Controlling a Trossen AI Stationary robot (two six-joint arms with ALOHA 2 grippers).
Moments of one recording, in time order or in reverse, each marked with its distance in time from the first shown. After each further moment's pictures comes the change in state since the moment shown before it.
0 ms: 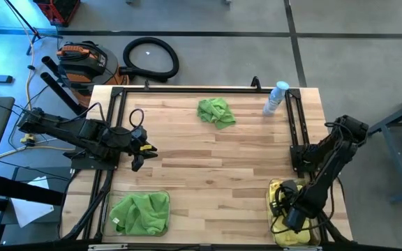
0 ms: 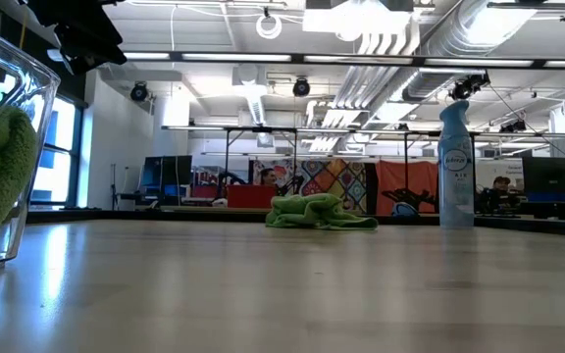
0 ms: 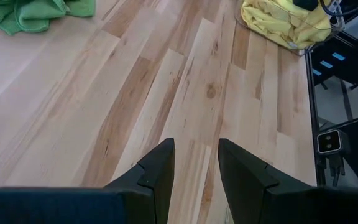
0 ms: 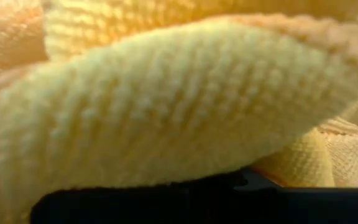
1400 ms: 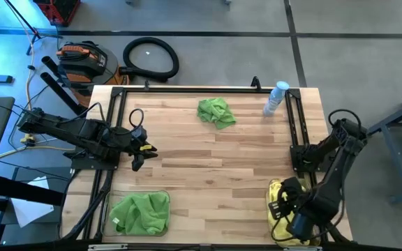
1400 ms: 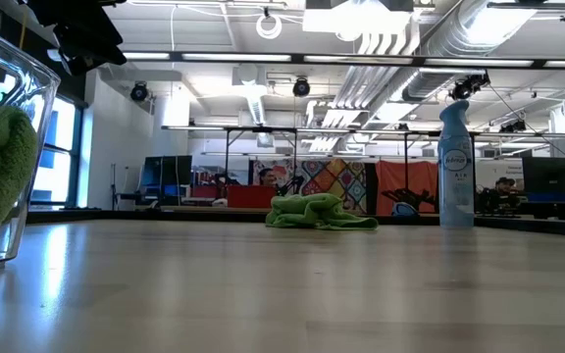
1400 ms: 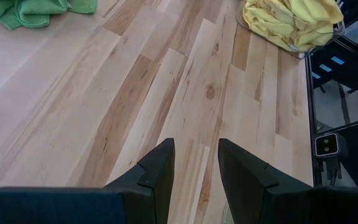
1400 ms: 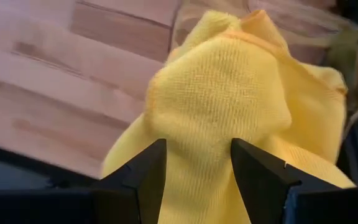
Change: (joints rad) left arm 0.000 0.000 0.000 -0.001 0.000 -0.026; right arm -0.028 0.024 0.538 -0.530 0.180 -0.062
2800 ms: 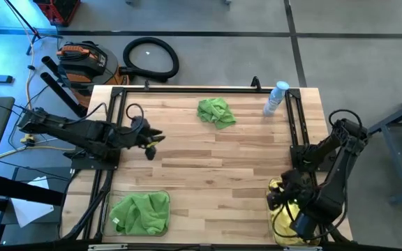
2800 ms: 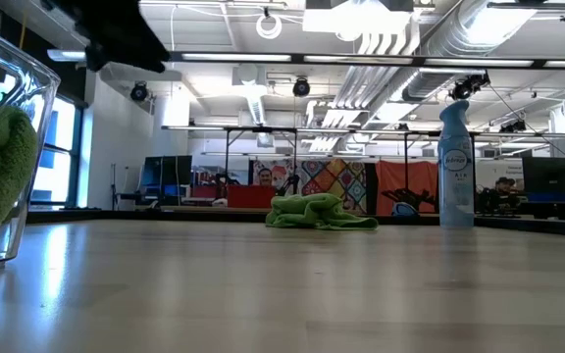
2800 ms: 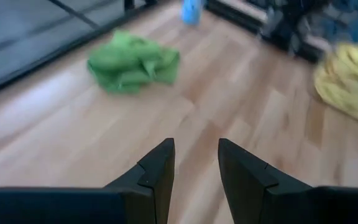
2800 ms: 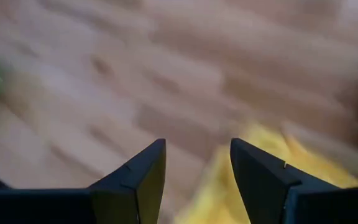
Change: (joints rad) left arm 0.015 0.068 -0.001 0.111 -0.374 -0.003; right arm 0.018 -0.005 -0.006 -0.121 0.398 -0.020
